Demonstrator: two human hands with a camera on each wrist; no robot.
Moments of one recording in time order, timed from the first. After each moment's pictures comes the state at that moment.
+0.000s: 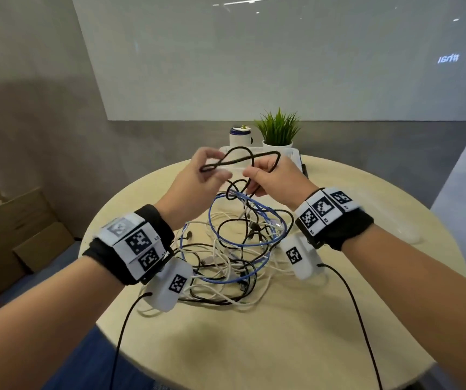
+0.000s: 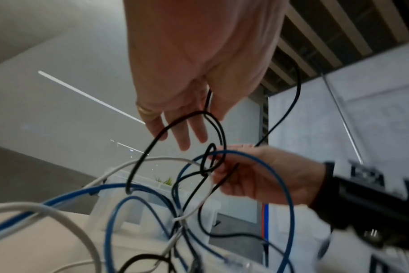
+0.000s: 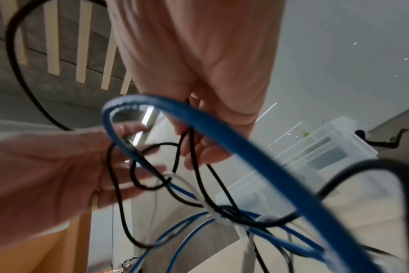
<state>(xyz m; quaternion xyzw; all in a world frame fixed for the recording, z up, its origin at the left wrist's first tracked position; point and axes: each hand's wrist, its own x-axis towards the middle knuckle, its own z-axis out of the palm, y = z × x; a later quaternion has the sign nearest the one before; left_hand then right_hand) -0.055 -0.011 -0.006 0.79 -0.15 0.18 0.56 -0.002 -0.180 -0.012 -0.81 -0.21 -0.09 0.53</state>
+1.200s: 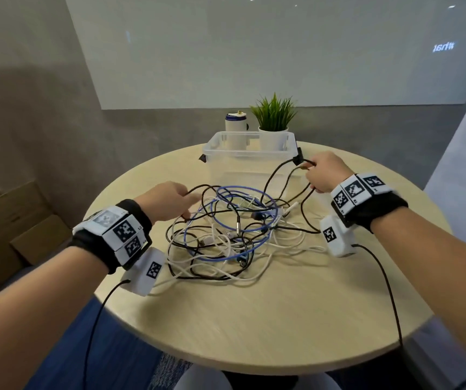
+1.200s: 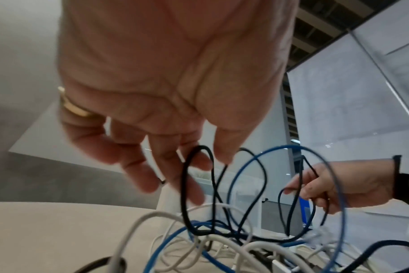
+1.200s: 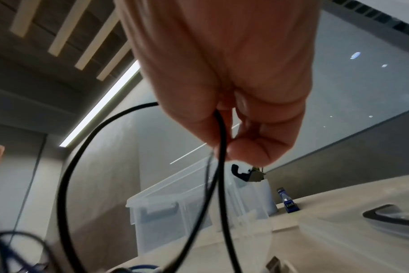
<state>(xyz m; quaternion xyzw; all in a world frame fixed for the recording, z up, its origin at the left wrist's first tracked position) -0.054 0.037 -0.041 0.97 0.00 0.01 0.23 0.007 -0.262 -0.034 -0.95 0.02 -0.10 0.30</state>
